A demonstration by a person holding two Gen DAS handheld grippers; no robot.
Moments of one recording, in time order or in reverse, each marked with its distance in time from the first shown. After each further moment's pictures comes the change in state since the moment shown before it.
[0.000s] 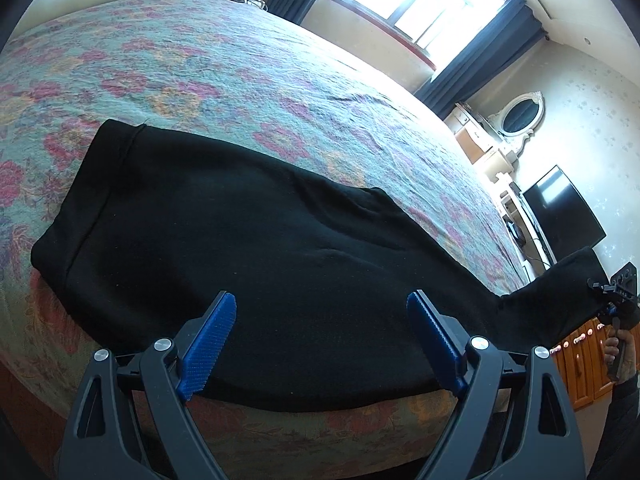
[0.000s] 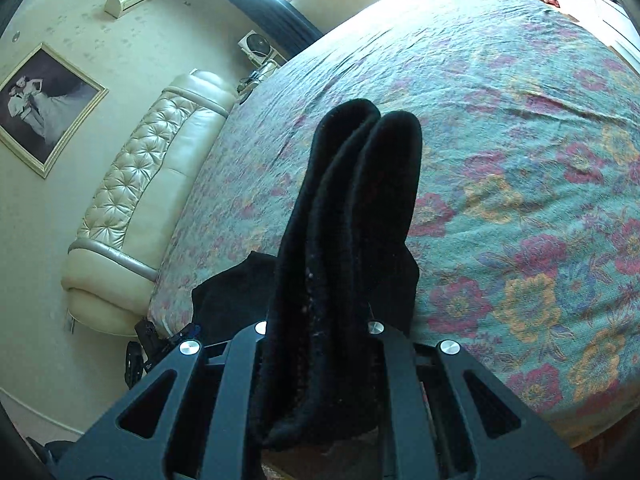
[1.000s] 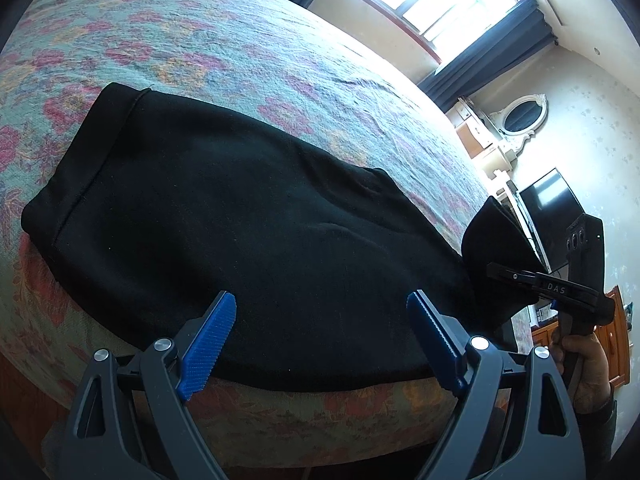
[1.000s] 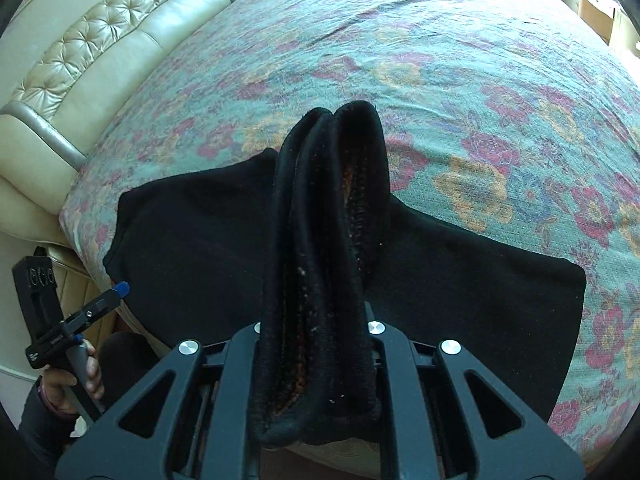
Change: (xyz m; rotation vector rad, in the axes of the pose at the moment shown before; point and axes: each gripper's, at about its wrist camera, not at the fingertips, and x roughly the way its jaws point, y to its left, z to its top) left arm 0.006 0.002 -0.008 -0.035 0.064 -0.029; right arm 0.266 0.161 -0.080 -0.329 0.236 -0.301
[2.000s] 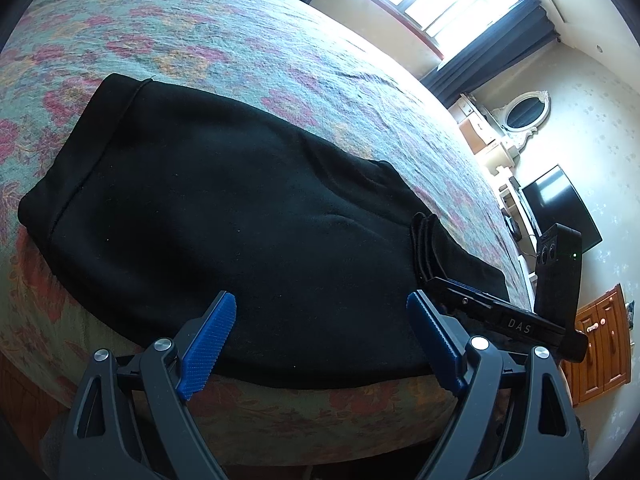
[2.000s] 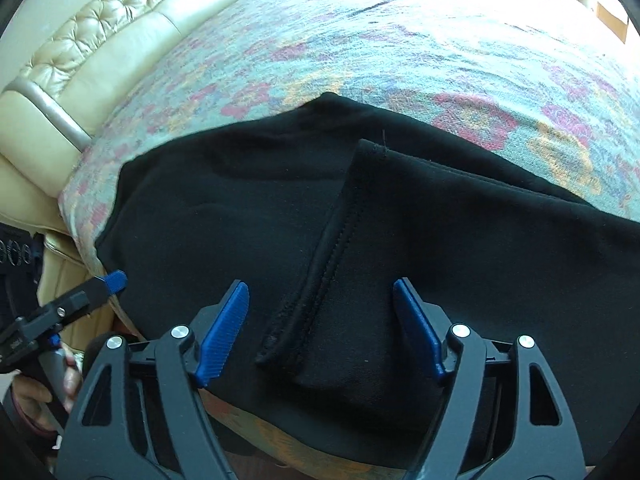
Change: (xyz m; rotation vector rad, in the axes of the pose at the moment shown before) left arm 0.007 0.001 -0.001 -0.002 0.013 0.010; right arm 0.058 0.047 -0.036 0.012 -0.044 0.098
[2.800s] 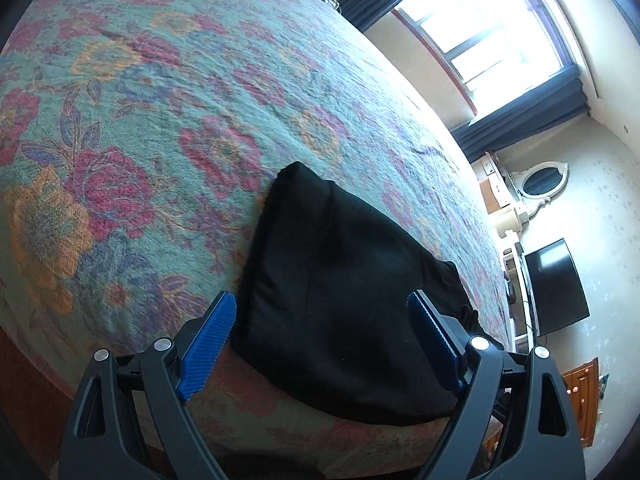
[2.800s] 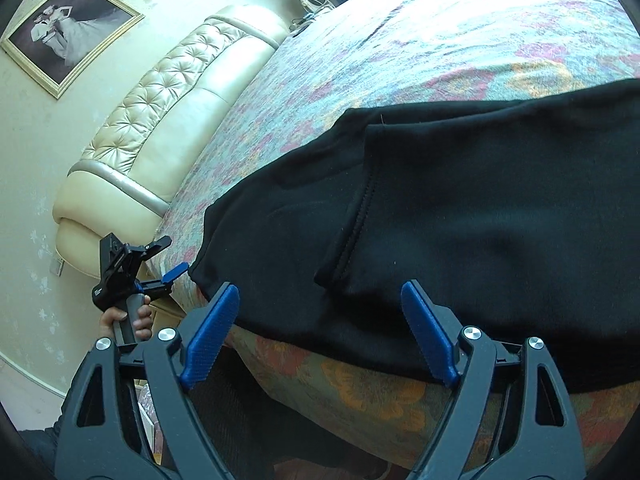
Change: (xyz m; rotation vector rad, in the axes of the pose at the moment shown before) left arm -0.068 0.148 0.062 -0.227 -0.062 -0.015; right arm -0.046 -0.029 -0.061 0.179 -0.154 0.306
